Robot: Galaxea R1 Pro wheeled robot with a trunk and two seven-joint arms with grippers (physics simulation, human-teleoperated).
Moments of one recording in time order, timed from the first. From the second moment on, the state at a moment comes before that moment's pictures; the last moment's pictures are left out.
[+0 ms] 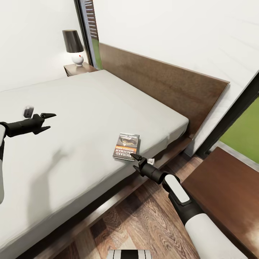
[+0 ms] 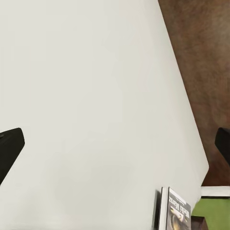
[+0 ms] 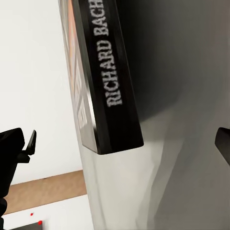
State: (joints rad) left arm -1.25 0.44 0.37 -0.71 0.55 1.01 -0.44; right arm -0.69 0.03 0.25 -0.95 -1.40 0.55 0.15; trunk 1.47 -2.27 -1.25
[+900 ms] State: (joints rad) left arm -1.24 0.44 0.37 -0.71 0.55 1.01 -0.44; right arm -0.69 0.03 0.25 -0.95 -1.40 0.55 0.15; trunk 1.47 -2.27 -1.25
